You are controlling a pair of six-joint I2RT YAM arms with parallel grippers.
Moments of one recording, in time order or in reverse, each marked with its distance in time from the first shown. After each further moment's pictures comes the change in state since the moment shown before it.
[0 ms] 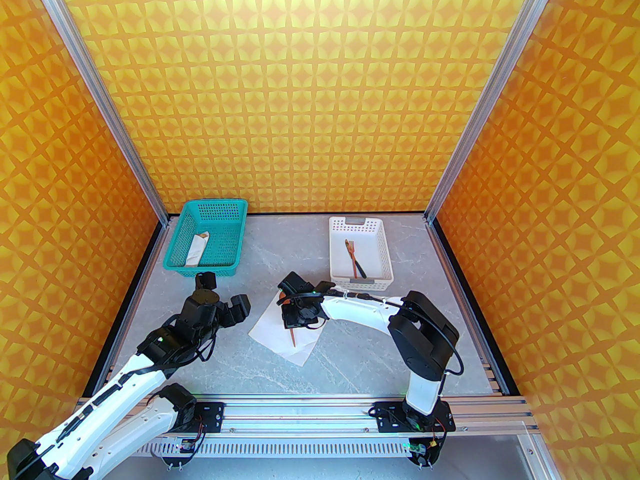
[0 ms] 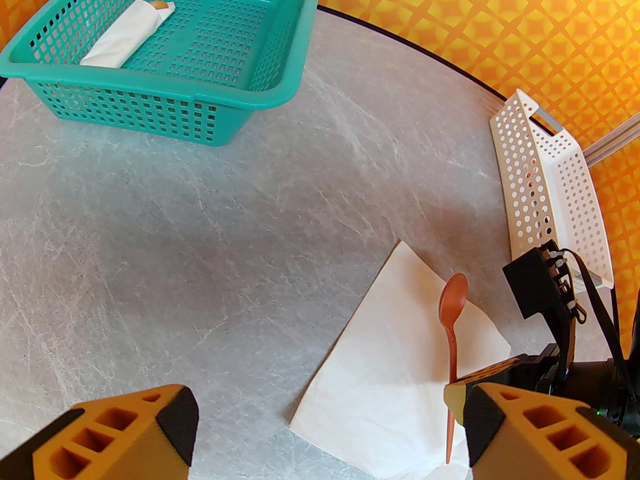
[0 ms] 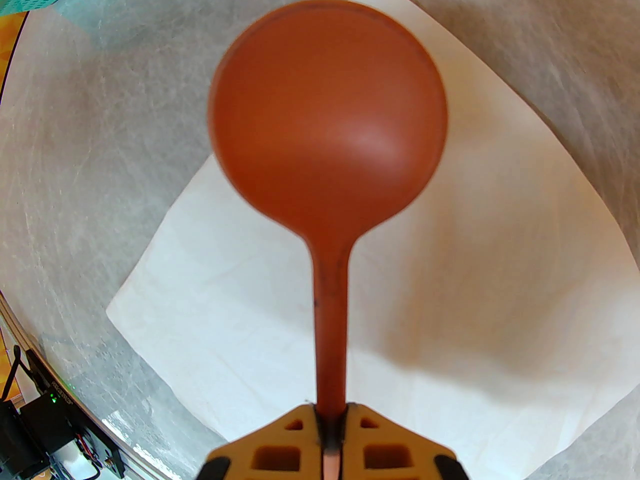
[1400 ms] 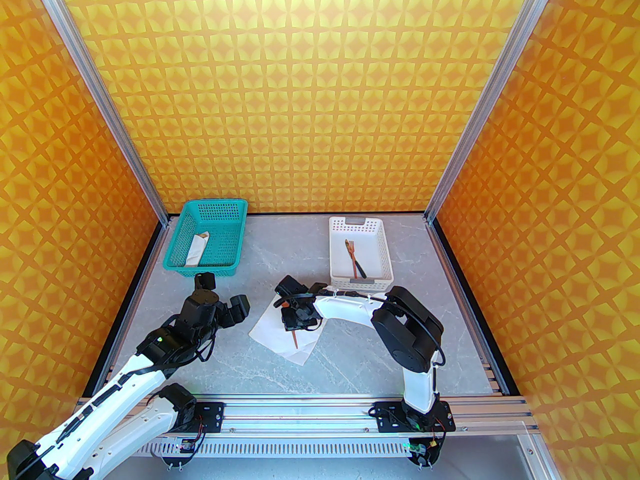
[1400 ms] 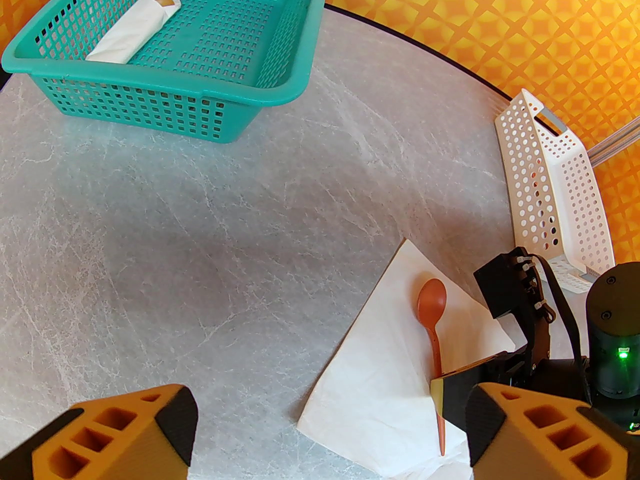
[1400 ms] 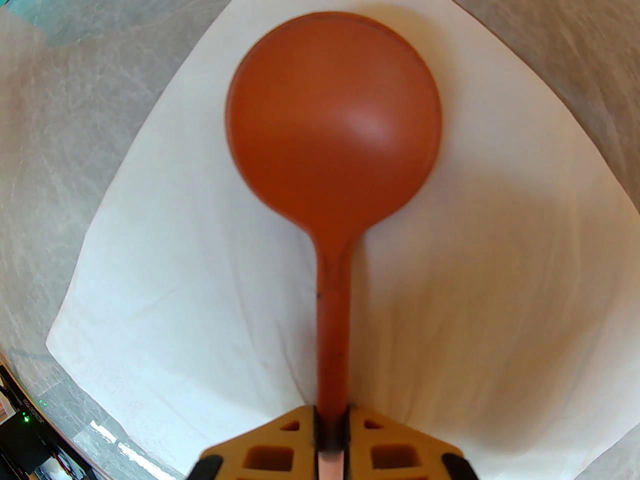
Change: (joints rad) left arm 0.007 -0.003 0.000 -0.013 0.000 0.000; right arm 0.000 0.091 0.018 -0.006 0.032 -0.004
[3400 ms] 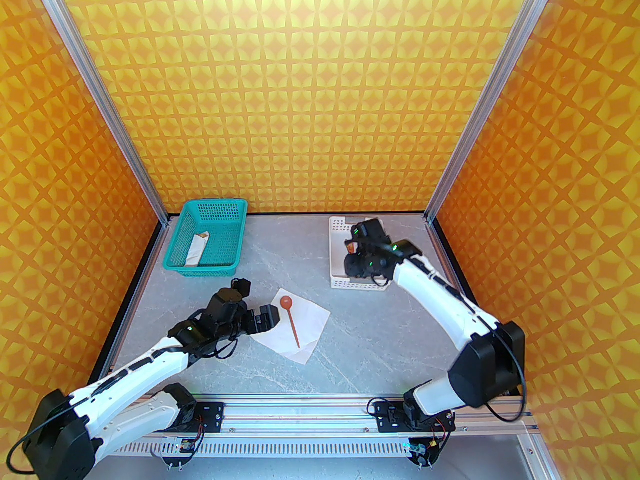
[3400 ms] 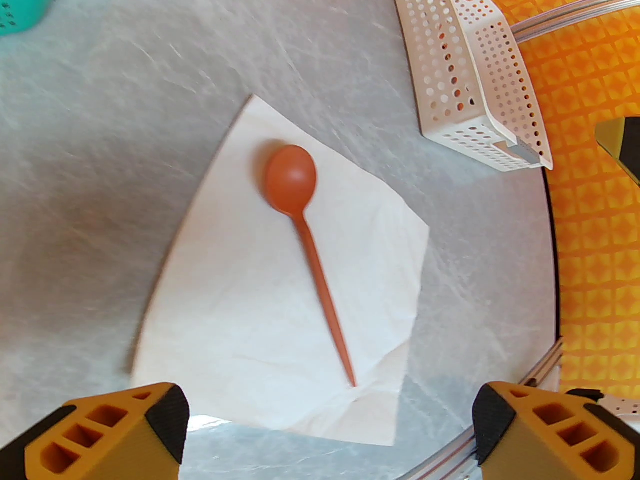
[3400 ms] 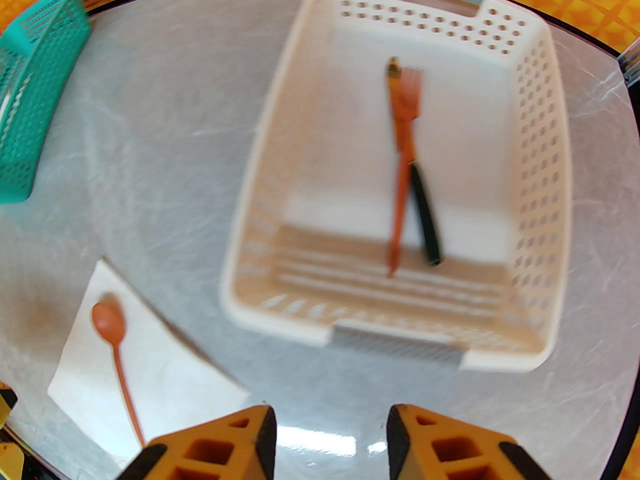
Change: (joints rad) left arm -0.099 0.257 -0.057 0.283 0.387 -0.113; right arm -0.561 -0.354 0.163 -0.312 0.143 -0.473
